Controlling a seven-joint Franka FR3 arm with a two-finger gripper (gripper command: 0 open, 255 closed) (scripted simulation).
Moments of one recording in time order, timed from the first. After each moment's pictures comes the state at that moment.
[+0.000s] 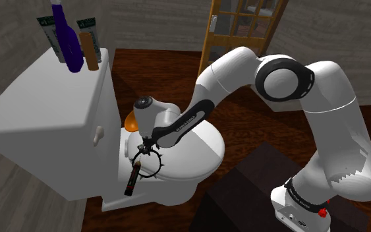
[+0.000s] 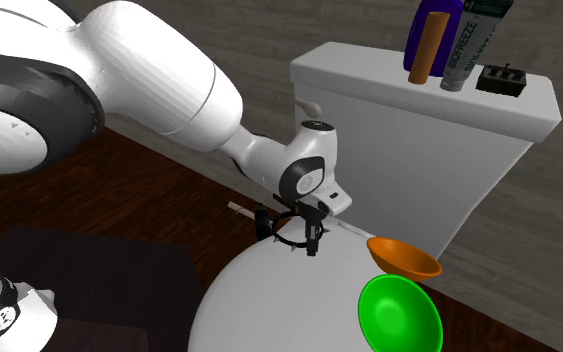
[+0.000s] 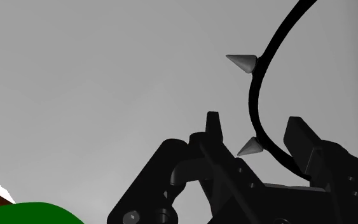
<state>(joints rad) 0.28 0.80 0.28 -1.72 -0.51 2.40 0.83</state>
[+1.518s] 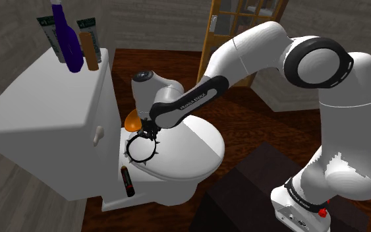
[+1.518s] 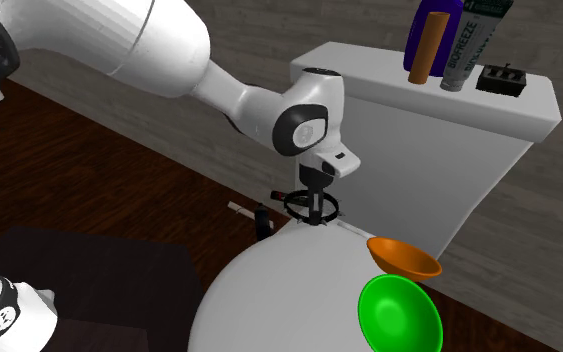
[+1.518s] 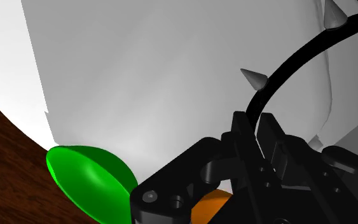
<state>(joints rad) 0.23 0.59 0.35 -1.77 -0.43 2.26 0.76</state>
